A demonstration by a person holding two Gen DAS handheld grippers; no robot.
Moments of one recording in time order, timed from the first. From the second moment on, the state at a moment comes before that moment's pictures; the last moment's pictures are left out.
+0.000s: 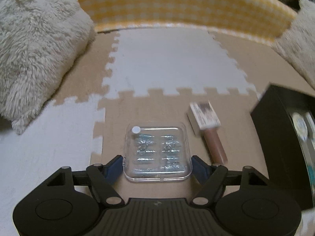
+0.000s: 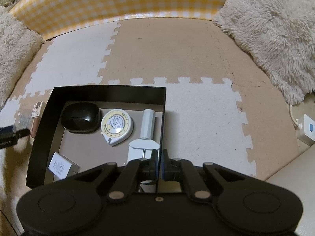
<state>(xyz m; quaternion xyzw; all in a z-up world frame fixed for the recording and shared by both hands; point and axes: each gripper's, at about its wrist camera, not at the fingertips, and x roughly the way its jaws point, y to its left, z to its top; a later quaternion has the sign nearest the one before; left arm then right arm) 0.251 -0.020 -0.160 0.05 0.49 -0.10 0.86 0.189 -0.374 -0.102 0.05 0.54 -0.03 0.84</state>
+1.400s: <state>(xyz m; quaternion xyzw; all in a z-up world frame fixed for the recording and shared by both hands) 0.223 -0.043 -0.118 0.00 0.44 -0.09 0.89 0.188 -0.375 -0.102 0.06 0.54 -0.03 0.84</state>
